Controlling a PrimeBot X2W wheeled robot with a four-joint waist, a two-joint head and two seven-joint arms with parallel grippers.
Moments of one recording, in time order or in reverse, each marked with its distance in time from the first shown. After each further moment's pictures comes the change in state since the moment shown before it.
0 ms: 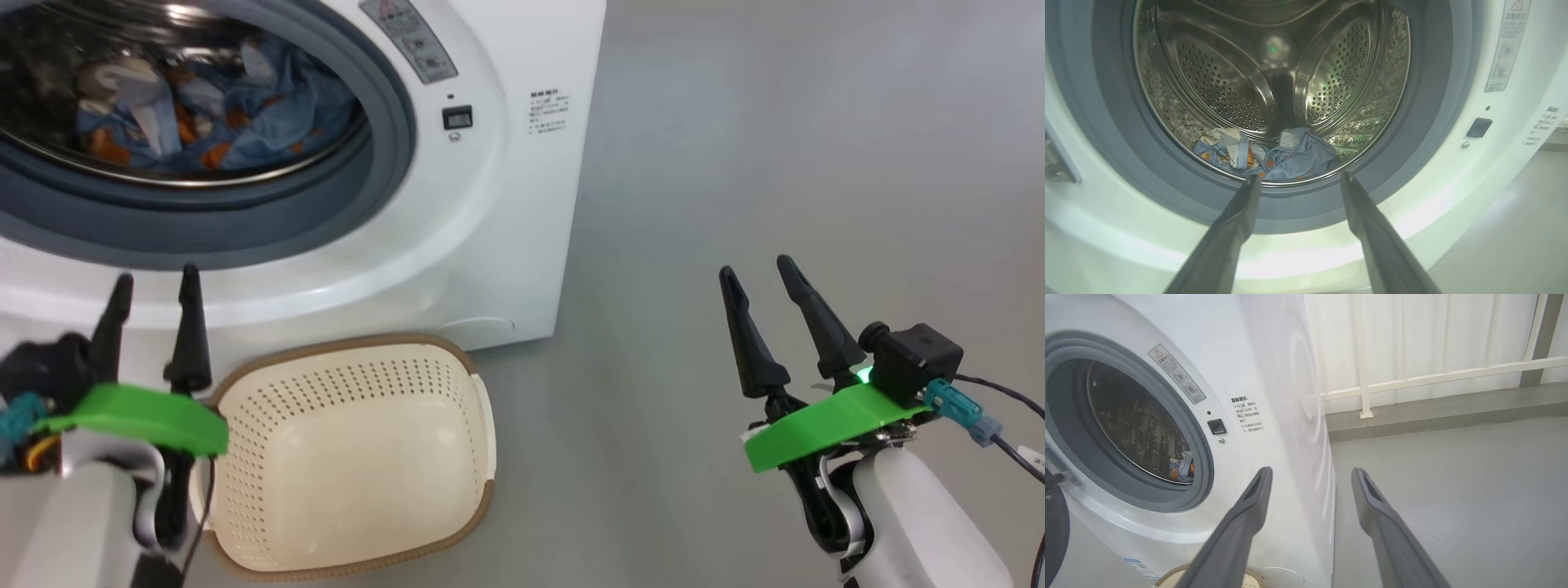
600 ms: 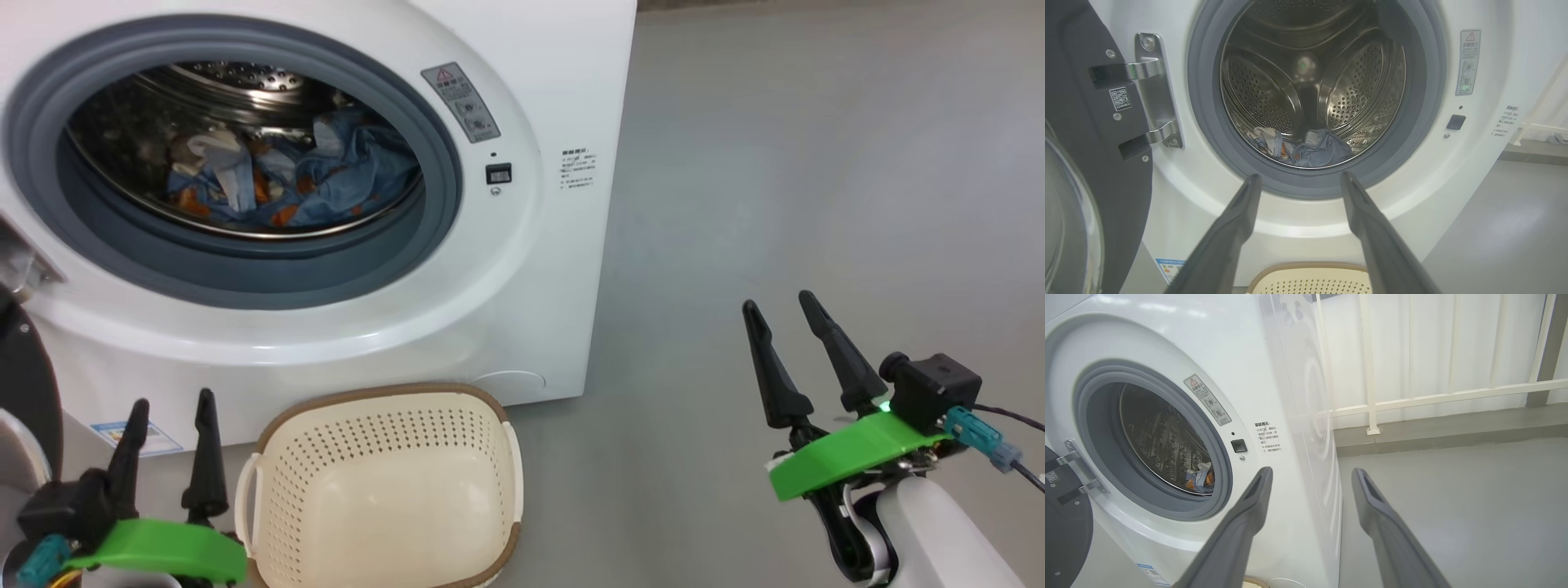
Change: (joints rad) left arm 0.340 -0.059 0.103 -0.235 0.067 0.023 0.000; right arm 0.061 -0.041 0.000 0.002 0.035 0.000 0.000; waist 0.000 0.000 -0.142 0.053
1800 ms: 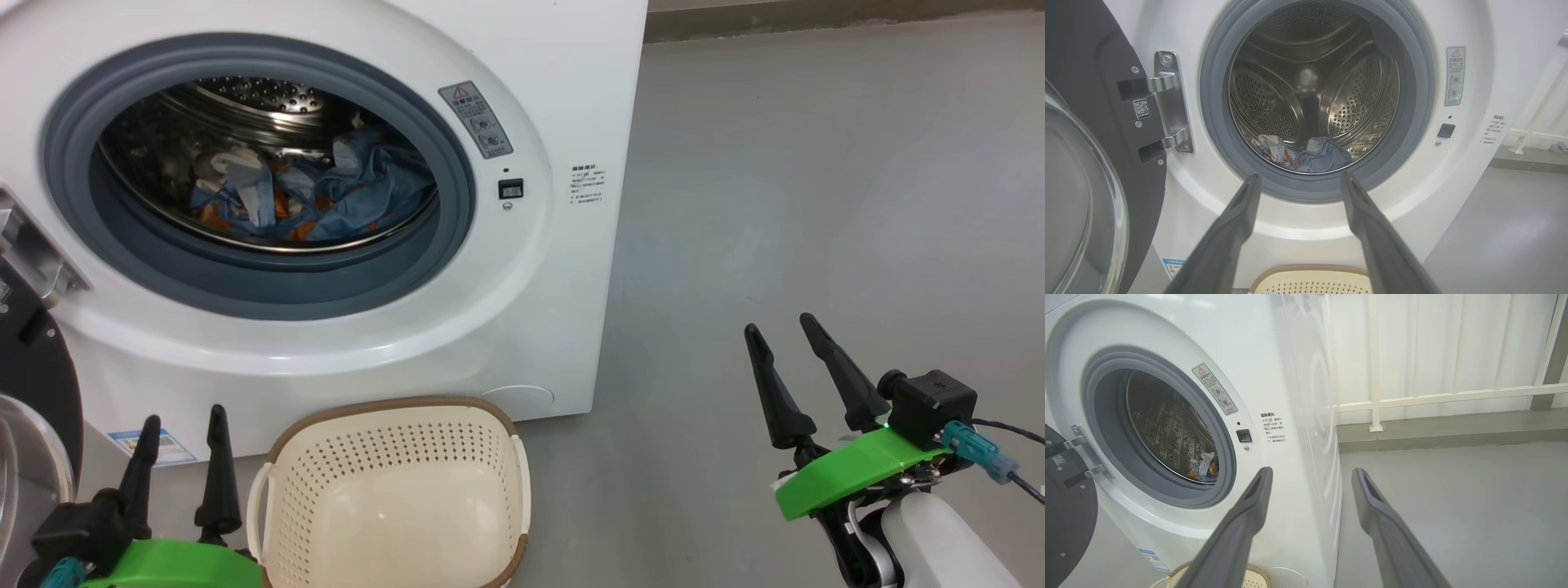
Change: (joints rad) left arm 0.071 -0.032 0.007 -0.072 0.030 0.016 0.000; right arm 0.031 -0.041 0.025 0.017 0.006 0.000 0.000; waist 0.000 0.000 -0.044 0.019
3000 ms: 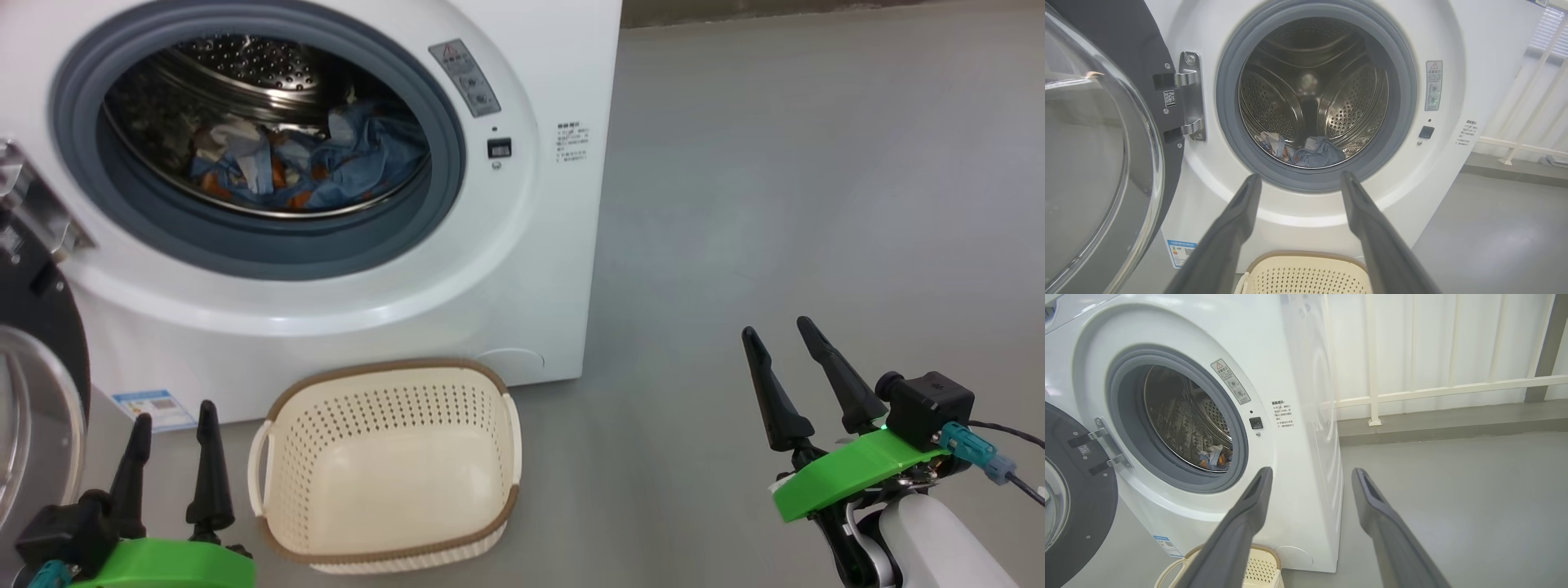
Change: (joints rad) left arm 0.000 -0.022 0.036 -0.010 -0.020 -0.025 0.000; right arm 0.000 0.001 0.010 0.007 0.018 0.000 0.000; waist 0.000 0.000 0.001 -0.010
